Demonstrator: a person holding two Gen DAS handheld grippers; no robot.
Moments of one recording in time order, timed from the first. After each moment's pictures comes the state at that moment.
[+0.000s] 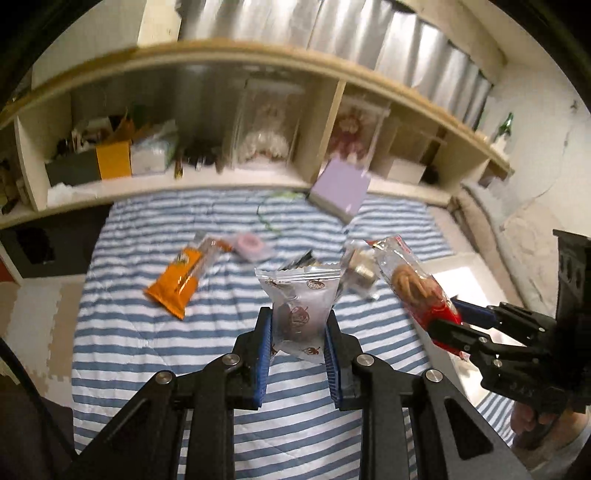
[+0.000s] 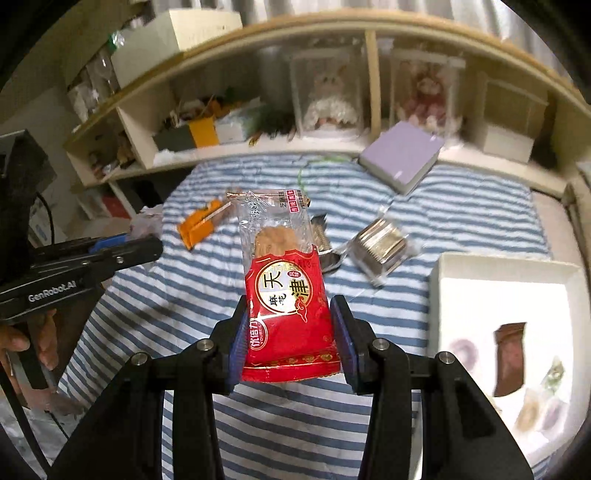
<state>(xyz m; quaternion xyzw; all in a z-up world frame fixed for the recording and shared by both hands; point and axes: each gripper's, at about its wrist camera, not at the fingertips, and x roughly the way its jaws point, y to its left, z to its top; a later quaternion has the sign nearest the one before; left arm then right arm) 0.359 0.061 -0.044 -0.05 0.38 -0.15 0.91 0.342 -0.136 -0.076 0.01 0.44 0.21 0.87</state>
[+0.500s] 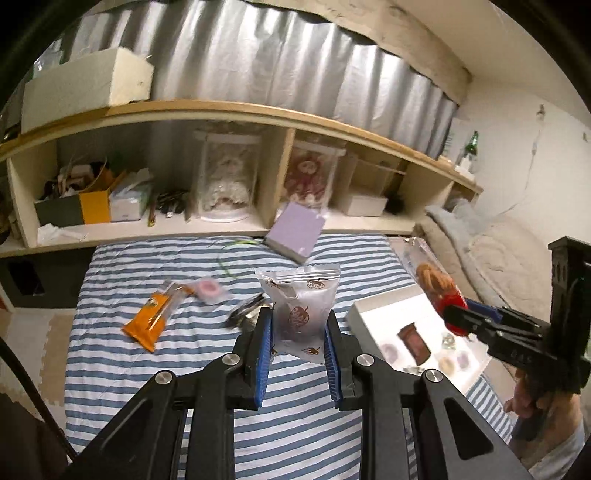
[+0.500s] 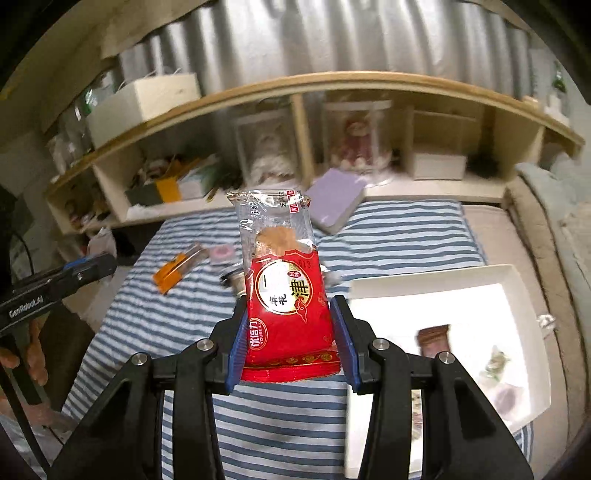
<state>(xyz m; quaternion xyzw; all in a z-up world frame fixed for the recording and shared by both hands) 0.307 0.041 0.007 -0.05 0.32 -0.20 0.92 0.317 -0.219 -0.022 0.05 0.39 0.12 0.91</state>
